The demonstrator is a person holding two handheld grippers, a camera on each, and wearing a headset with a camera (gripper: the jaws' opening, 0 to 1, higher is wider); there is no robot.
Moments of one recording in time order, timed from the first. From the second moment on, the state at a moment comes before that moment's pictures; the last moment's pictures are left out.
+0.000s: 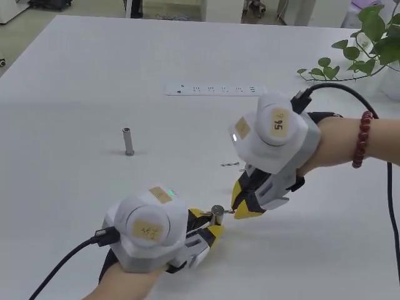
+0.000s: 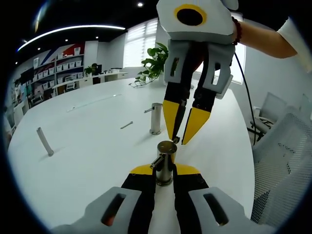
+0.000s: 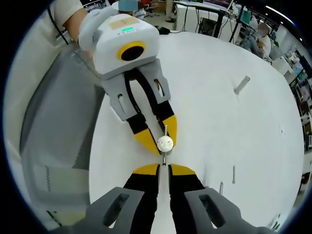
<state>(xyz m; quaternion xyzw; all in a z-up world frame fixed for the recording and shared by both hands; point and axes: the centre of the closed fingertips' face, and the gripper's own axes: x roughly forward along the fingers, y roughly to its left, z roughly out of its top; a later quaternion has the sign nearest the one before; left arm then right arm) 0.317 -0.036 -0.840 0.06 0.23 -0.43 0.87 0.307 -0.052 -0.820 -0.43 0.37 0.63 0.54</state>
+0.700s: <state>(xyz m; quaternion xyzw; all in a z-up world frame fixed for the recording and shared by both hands) 0.318 -0.035 -0.840 0.05 0.23 -0.43 0.87 0.307 -0.041 -0.820 -0.42 0.37 0.63 0.55</state>
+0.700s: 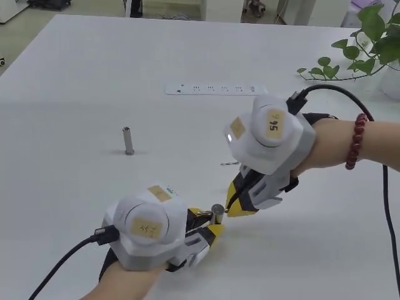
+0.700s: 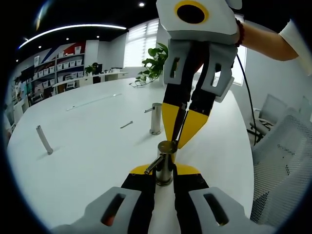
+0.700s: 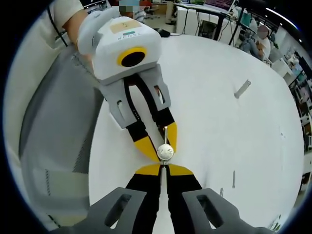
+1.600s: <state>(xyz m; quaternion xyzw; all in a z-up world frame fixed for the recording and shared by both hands) 0.313 -0.020 -0.830 0.02 0.24 -0.42 0.87 0.301 -0.033 -0.803 -0.24 0.33 0.59 0.70</state>
